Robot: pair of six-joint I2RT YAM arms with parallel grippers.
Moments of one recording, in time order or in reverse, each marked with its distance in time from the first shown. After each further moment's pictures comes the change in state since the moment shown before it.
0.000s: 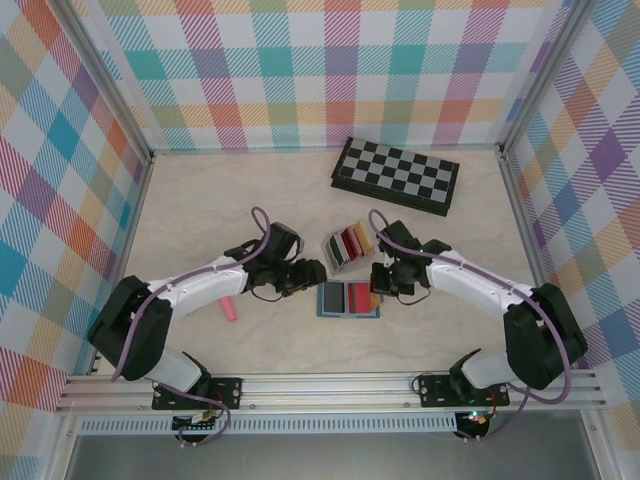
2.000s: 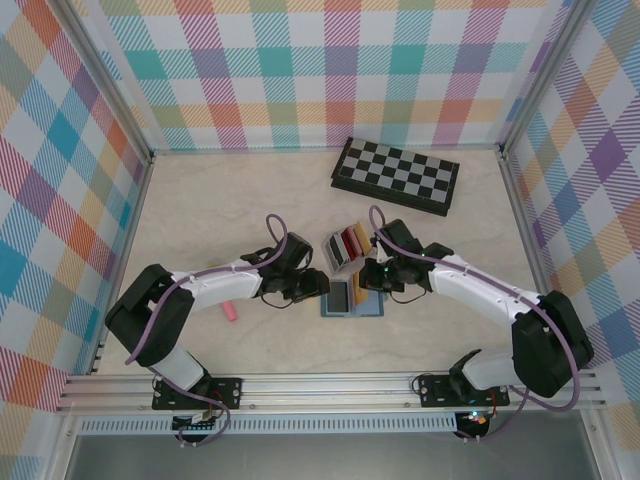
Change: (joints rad) left arm -0.064 0.095 -0.020 0.086 -0.053 -0.012; right arm 0.034 -0.047 -0.004 0.115 -0.103 0.041
